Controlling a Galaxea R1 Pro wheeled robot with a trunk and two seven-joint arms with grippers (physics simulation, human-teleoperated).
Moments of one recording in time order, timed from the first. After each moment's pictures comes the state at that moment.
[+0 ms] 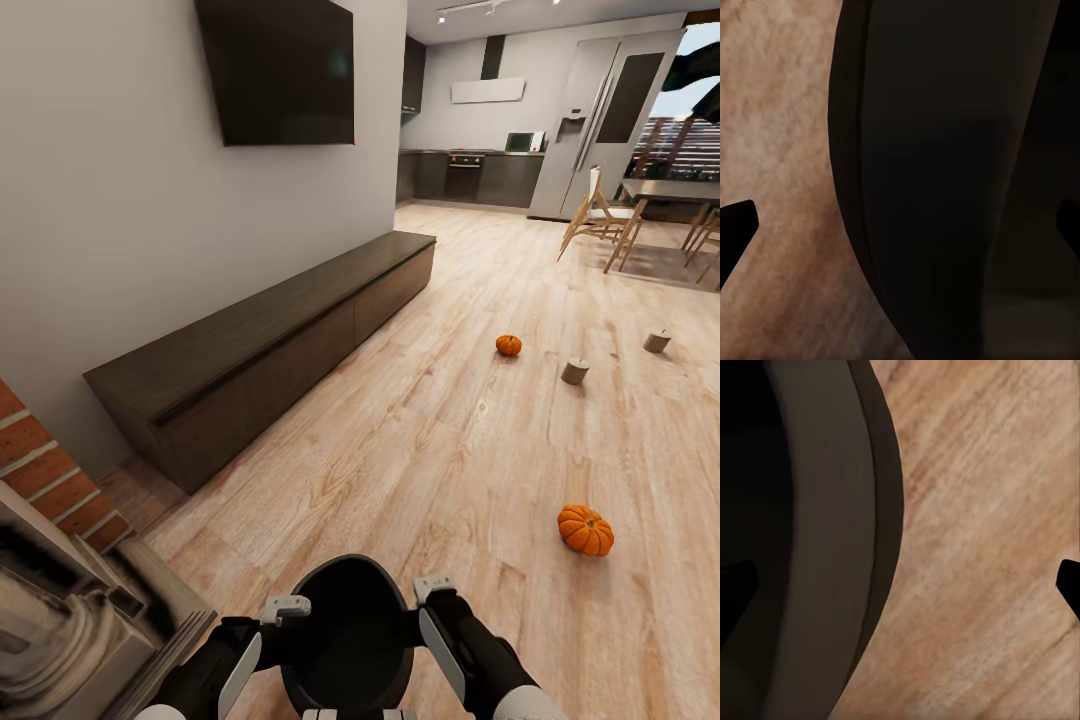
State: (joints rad) left arm -0.48 -0.08 -0.09 -0.55 0.12 0.52 -0.07; right arm -0.50 0.16 0.23 -0.65 -0.16 0.67 -0.19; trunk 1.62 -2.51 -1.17
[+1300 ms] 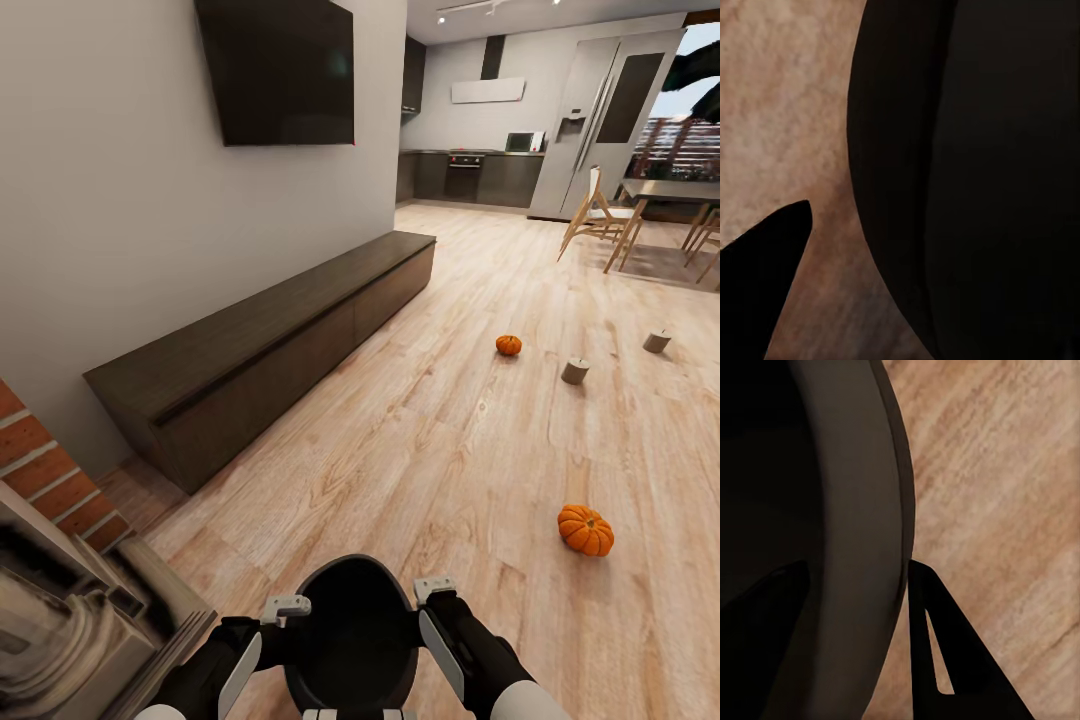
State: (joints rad) left arm -0.48 -0.08 -0.09 -0.55 0.12 0.52 -0.07; right arm -0.52 0.16 0.23 -0.60 -0.16 0.64 -0.19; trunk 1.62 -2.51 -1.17
